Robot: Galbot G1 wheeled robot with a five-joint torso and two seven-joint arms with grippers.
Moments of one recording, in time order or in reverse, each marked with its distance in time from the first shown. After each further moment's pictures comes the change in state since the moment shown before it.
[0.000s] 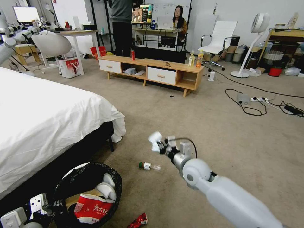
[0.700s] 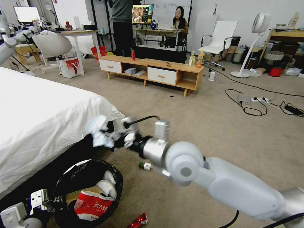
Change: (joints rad) left arm -0.008 0.053 -0.002 -0.013 -0.026 0.000 -0.009; right arm 0.382 0.105 -0.327 0.214 0.412 -0.082 0.064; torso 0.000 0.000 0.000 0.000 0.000
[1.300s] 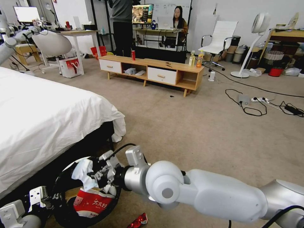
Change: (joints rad) left arm -0.008 0.007 -0.012 -0.010 -0.014 0.000 -0.001; right arm -0.001 0.063 -0.160 -0.041 0.053 -0.134 0.142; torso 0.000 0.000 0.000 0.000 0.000
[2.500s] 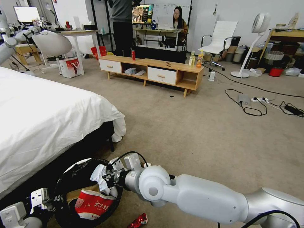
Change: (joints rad) left arm 0.009 -0.019 0.012 0.006 0.009 0.000 0.009; right arm -0.075 0.071 -0.009 -0.189 -0.070 -0.008 0.024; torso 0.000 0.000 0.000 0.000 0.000
